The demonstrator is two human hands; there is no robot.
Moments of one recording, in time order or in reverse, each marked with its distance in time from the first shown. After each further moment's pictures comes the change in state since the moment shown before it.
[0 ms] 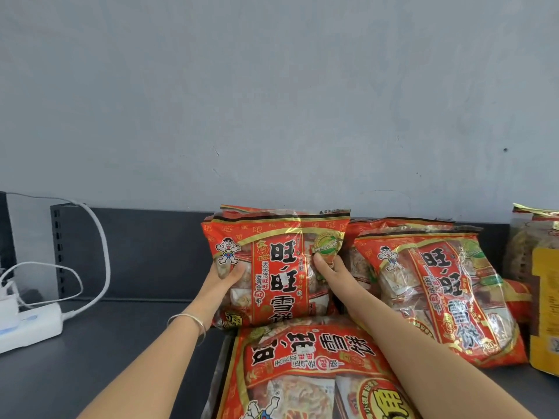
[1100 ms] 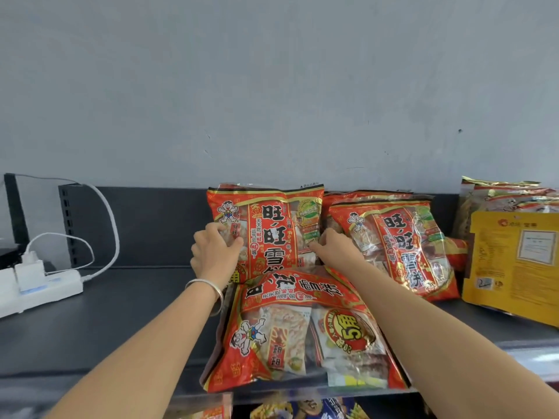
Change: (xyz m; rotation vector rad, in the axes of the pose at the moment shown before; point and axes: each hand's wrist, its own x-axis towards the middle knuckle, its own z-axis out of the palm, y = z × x) left_hand -0.066 0.040 0.039 0.793 0.515 0.115; right_hand -0.075 -0.026 -0.023 -0.729 0.167 -0.020
